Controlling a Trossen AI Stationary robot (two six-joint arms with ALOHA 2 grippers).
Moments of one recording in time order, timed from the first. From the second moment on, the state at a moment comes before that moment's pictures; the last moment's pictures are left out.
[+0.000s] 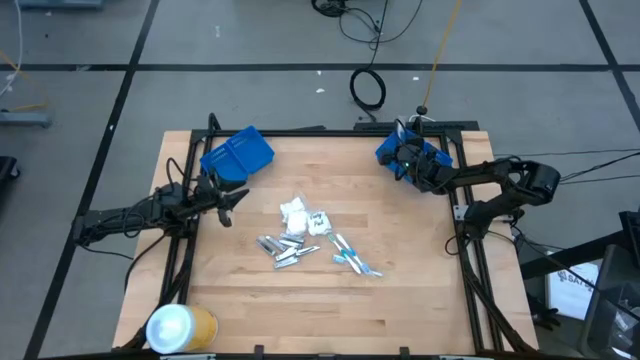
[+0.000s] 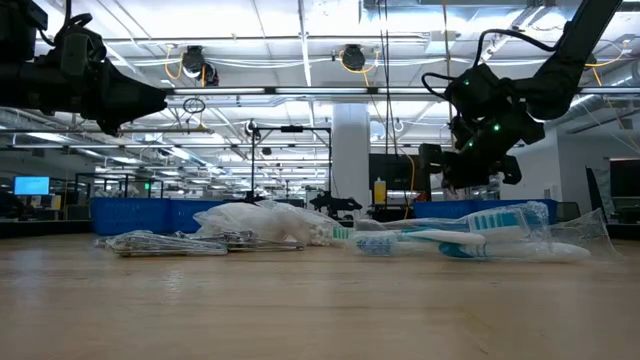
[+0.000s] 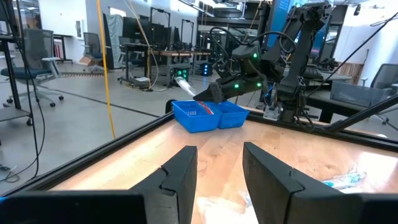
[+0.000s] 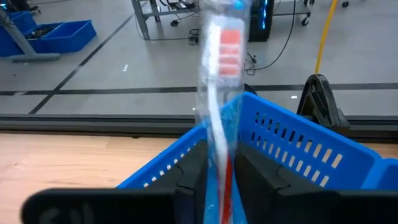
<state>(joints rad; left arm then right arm) 0.16 0.03 0.02 0.07 -0.18 -0.08 -0.58 1.44 0.42 0.50 0.71 0.54</state>
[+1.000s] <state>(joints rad) 0.16 0.03 0.02 0.07 -0.18 -0.08 0.09 1.36 0.64 0.43 0.37 0.03</state>
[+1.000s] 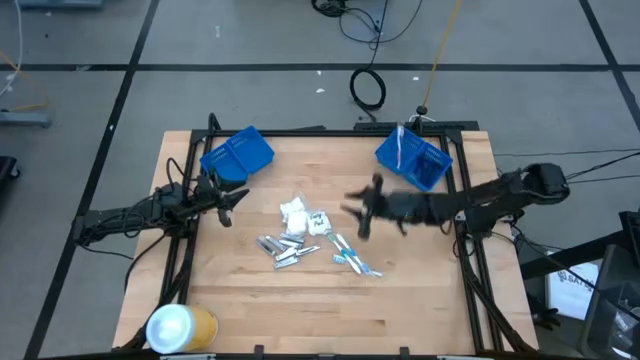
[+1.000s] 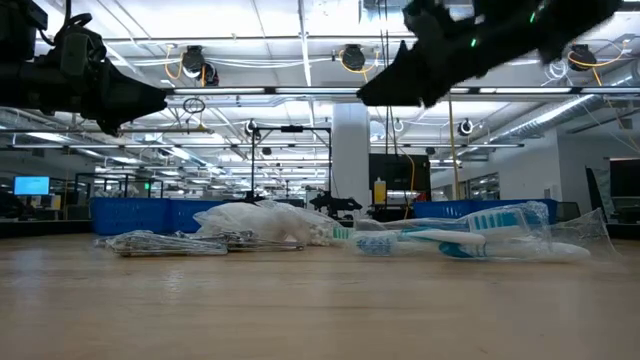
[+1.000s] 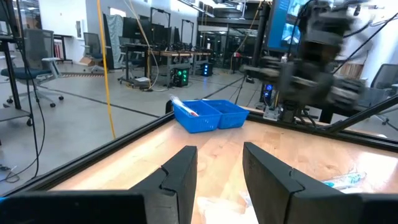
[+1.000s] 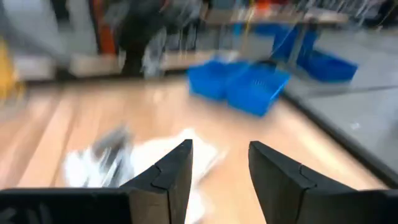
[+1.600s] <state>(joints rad) 0.16 0.03 0.02 0.07 -0.18 -0.08 0.35 1.71 0.92 -0.23 0.35 0.62</state>
